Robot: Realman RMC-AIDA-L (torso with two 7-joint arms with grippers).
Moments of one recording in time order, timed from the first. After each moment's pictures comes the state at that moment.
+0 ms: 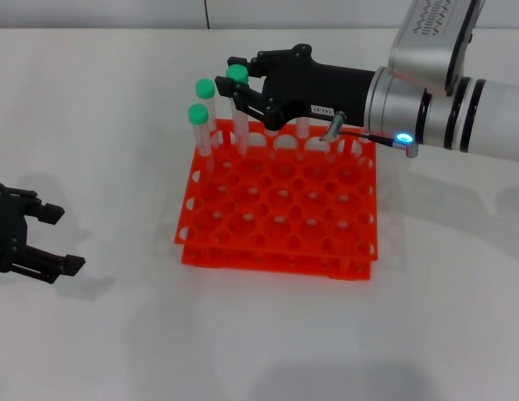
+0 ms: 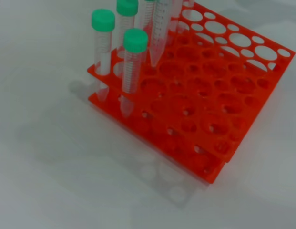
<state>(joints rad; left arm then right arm) -0.40 -1.96 0.89 1.28 2.34 1.82 -1.81 0.74 2.03 -1.83 -0.60 -0.76 -0.85 1.04</state>
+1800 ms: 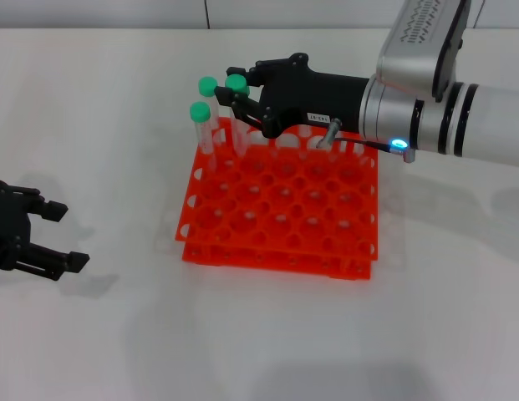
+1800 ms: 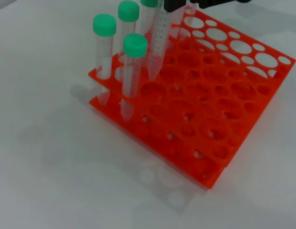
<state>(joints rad) -0.40 -1.98 0.85 1.28 2.35 1.83 -1.80 0.74 2.03 -1.86 -0.61 -0.76 -0.80 1.06</state>
